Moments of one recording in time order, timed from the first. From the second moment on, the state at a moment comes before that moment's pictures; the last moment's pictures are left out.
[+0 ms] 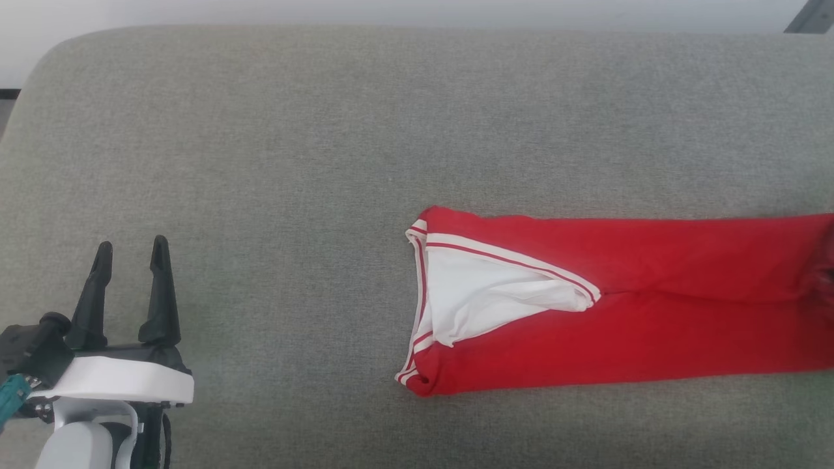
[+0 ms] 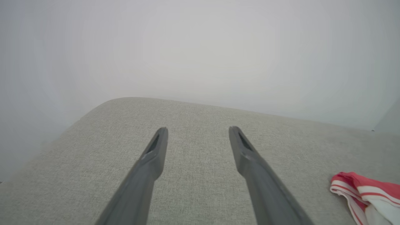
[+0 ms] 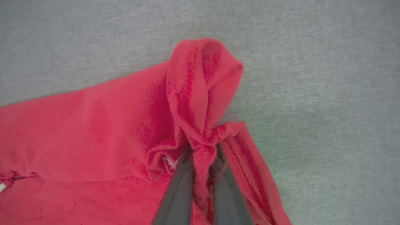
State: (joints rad) left arm -0.12 0.28 0.06 0.10 -0.46 -0.03 -0.26; right arm -0.47 -0.54 -0.19 0.43 0.59 0.13 0.92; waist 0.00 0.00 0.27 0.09
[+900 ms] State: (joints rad) left arm -0.17 0.21 0.04 0.15 -0.41 -0.09 -0.26; right arm -0.47 -0.33 0.34 0.06 0.74 0.13 0.95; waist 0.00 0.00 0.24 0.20
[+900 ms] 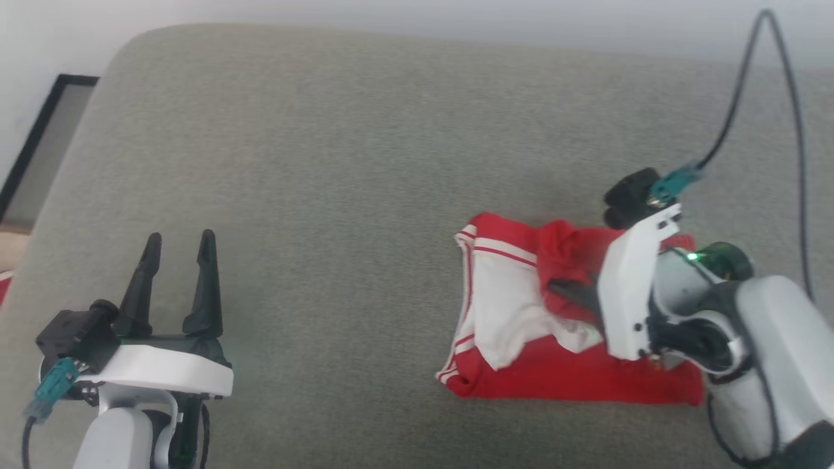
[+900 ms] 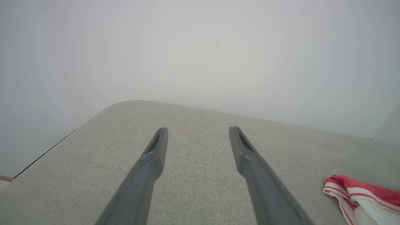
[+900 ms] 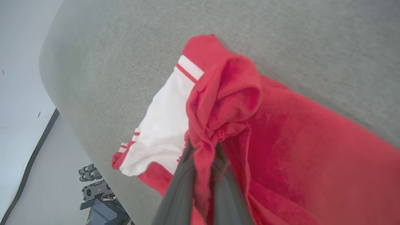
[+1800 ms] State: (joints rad) left arm -0.15 0.19 0.11 0.16 -0.38 -0.12 -0.26; right arm -0.57 -0.42 0.45 0.10 0.81 0.13 0.68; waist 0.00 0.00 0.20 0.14
